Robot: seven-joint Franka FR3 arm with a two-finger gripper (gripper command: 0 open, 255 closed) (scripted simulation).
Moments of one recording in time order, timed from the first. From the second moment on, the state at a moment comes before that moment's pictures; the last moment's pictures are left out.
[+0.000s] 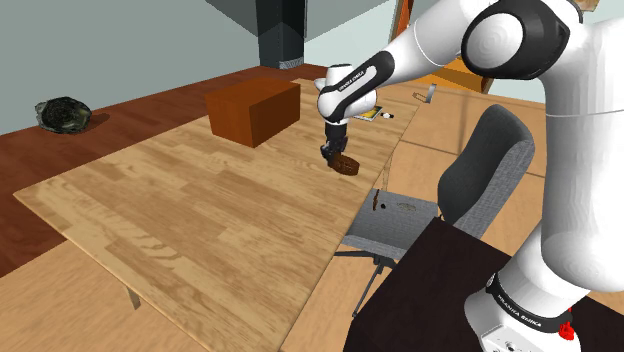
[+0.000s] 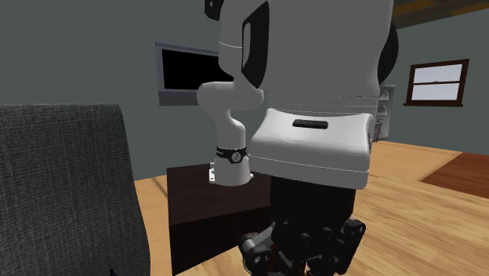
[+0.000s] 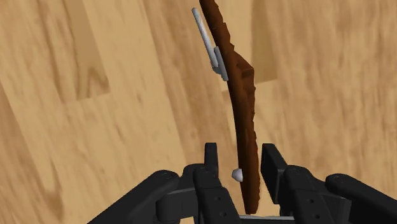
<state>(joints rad) -0.09 0.48 -0.10 -1.84 0.03 2.29 -0.22</state>
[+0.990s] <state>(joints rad) -0.09 0.43 -0.10 -1.82 0.02 2.23 -0.22</state>
